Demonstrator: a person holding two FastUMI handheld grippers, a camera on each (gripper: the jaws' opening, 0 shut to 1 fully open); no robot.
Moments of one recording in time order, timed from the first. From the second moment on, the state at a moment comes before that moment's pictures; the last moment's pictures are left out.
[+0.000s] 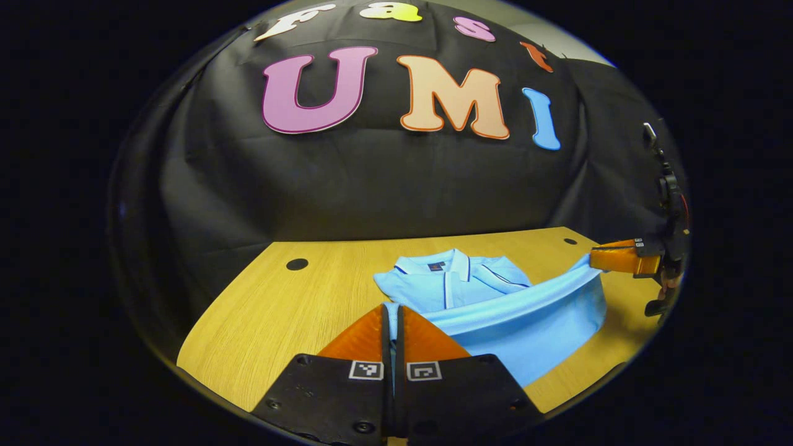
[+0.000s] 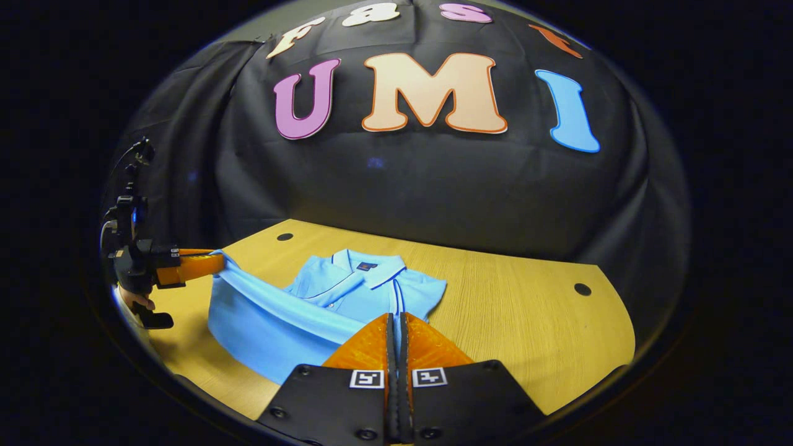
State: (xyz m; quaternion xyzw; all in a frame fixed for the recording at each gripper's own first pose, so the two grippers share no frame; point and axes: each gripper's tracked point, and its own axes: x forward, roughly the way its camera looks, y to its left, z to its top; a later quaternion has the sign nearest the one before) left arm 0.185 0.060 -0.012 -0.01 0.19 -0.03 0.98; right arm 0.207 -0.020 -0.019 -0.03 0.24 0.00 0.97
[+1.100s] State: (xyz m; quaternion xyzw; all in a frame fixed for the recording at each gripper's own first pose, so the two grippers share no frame) left arm 0.351 0.082 -0.079 0.14 0.20 0.05 0.97; right arm 0.351 -0.068 -0.109 -0.06 0.30 -0.06 0.95
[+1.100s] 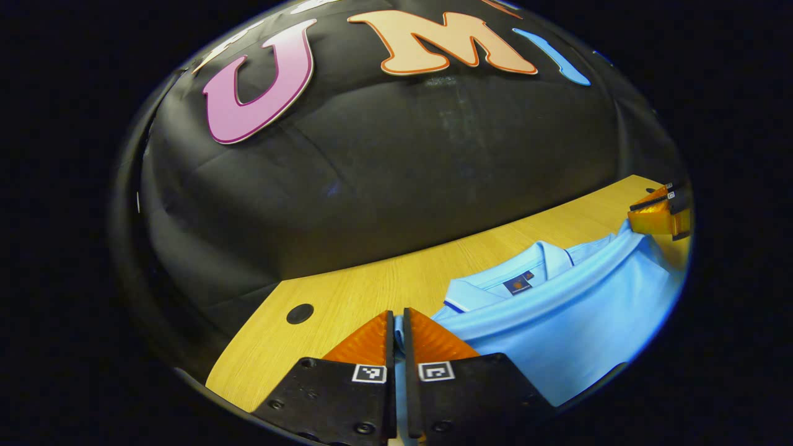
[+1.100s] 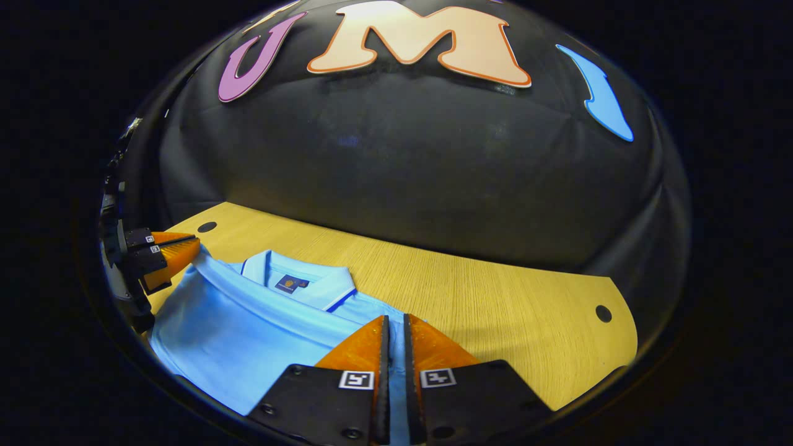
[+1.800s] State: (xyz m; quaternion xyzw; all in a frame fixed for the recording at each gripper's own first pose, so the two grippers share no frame) left arm 0.229 0.090 -0.028 0.06 0.21 0.04 0.97; right arm 0.249 -0.030 -0.045 -0.11 0.26 0.02 0.96
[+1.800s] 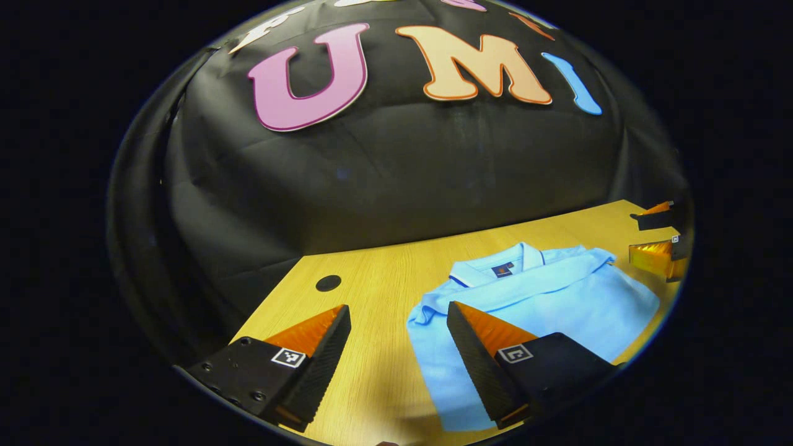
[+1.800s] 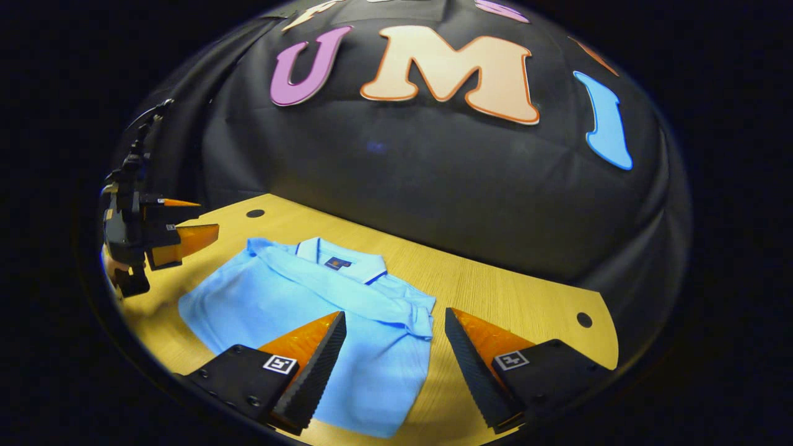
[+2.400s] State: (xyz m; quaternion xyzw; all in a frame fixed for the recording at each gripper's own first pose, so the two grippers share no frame) left arm 0.059 0.039 0.010 0.05 0.16 -0.02 0.99; right arm 0.096 0.008 -0.001 -0.08 0.18 0.05 0.98
